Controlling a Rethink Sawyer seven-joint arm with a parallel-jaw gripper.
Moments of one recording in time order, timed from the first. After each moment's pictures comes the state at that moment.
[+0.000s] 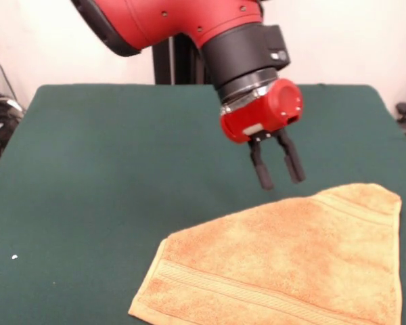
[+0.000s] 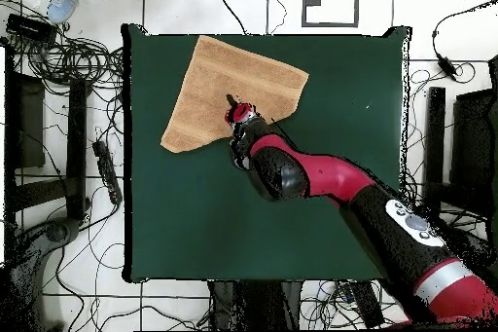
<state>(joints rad) -0.73 -0.47 0.68 1.84 -0.36 -0.11 2.46</state>
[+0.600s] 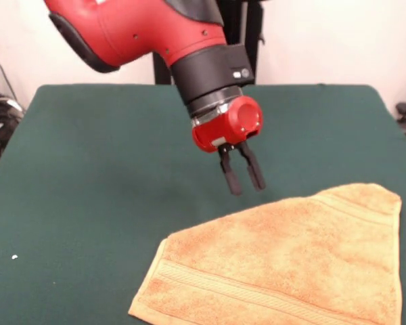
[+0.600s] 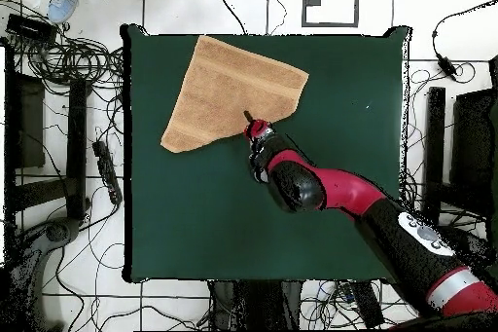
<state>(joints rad) -0.82 -0.36 0.68 1.84 -0.46 -0.11 2.46</state>
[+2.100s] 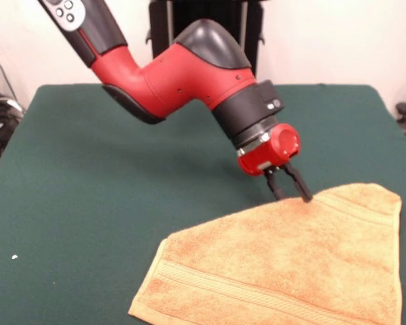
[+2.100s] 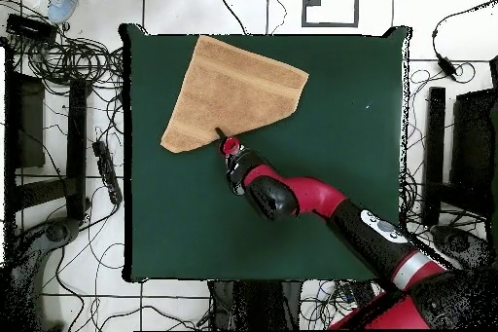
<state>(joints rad) -0.86 -0.05 0.76 1.77 -0.67 -0.17 2.46</state>
